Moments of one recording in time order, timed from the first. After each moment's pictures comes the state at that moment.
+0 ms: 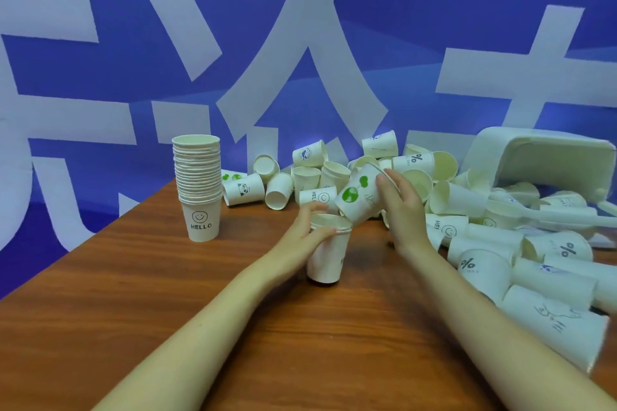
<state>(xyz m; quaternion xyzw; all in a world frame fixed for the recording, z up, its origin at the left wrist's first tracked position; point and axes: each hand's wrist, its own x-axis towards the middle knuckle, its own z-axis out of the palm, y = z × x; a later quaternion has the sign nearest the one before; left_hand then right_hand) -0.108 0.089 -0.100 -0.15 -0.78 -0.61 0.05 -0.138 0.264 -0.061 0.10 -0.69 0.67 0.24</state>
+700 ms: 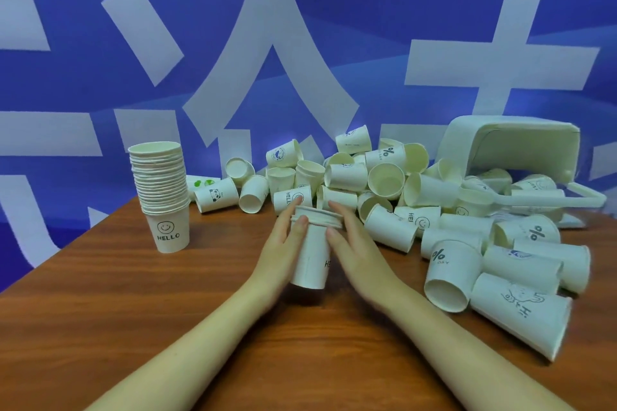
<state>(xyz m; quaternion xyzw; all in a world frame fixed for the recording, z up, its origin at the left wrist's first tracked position) -0.103 0.122 -0.113 -0.14 -0.69 -0.70 0.13 -0.099 0.269 -0.104 0.22 -0.82 0.52 0.13</state>
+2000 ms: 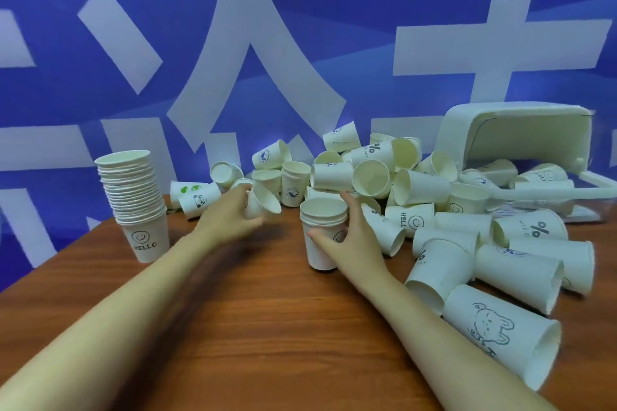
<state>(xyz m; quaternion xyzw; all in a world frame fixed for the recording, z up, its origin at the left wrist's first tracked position) -0.198 0.056 -0.088 -0.08 -0.94 -0.25 0.20 -0.143 0.300 -0.112 0.15 -0.80 0.55 0.19</state>
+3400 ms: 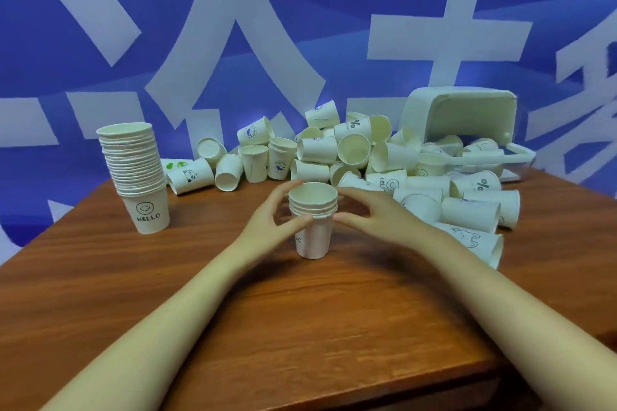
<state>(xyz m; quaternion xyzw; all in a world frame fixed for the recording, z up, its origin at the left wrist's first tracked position) -0.086 0.109 -0.108 -0.26 -0.77 -0.57 0.08 -0.065 0.330 -0.073 0.23 -0.91 0.33 0.11</state>
